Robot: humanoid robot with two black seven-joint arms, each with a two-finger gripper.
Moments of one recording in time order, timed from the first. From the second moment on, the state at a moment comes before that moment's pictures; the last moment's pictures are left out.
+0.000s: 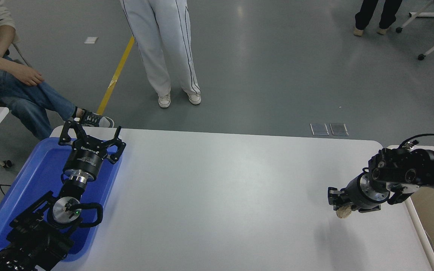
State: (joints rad) left arm -0.52 0.21 -0.98 -0.54 -0.09 -0.62 -0.36; right arm 1.30 -0.41 -0.92 0.97 -0.32 0.38 -0.10
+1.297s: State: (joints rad) left arm -0.52 0.21 -0.98 -0.54 -0.09 -0.62 -0.36; right arm 2.01 -0.56 -1.20 1.24 -0.33 0.76 -0.10
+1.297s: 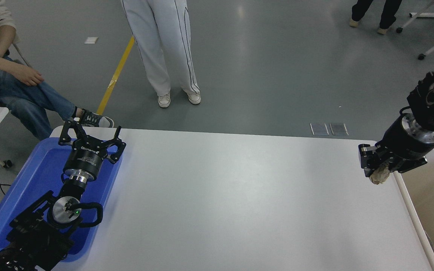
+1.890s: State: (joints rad) left arm -0.52 0.21 -0.98 -0.54 -0.09 -0.62 -0.36; right arm 2.26 -0.56 -1.33 1.28 -0.32 0.78 -0.10
